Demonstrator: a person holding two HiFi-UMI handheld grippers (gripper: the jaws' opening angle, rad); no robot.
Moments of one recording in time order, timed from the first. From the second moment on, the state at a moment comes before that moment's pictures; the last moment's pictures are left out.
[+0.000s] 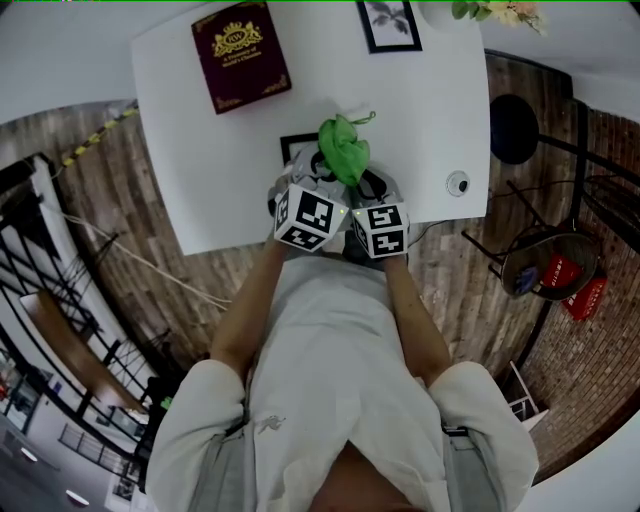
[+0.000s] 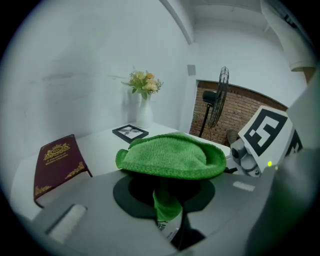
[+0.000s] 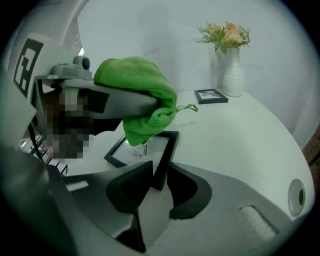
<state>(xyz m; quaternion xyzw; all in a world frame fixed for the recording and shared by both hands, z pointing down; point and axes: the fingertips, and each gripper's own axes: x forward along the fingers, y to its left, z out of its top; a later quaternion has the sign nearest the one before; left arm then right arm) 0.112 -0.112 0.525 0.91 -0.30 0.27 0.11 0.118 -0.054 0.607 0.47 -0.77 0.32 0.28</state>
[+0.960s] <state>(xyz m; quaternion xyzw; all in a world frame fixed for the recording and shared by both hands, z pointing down) 0.132 -0.095 0.585 0.90 -0.24 0.34 0.11 0.117 -0.052 0.607 0.46 -0.78 0.32 0.28</state>
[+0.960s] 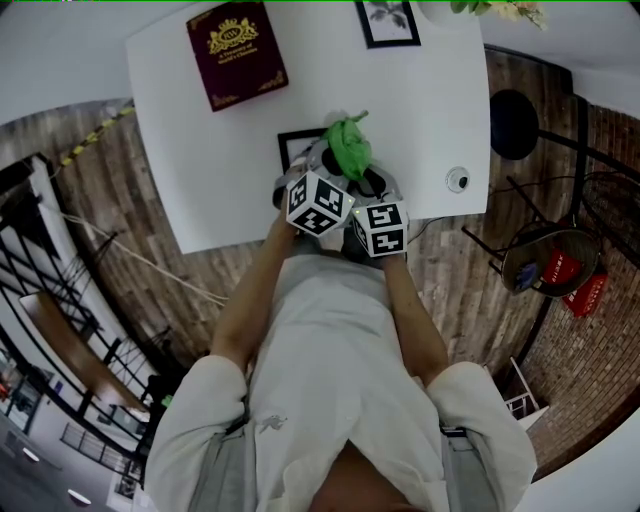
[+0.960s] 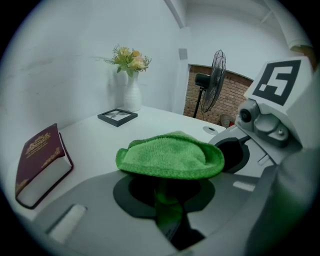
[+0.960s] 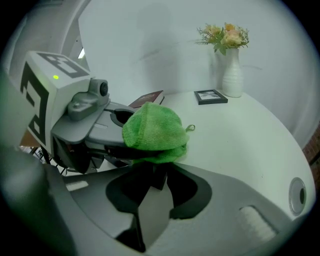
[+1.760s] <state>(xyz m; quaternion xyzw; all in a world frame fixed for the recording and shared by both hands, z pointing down) 0.057 -0.089 0.592 0.88 -0.28 0.37 0.12 0.120 -0.052 0.609 0.48 -0.77 0.31 0.28</state>
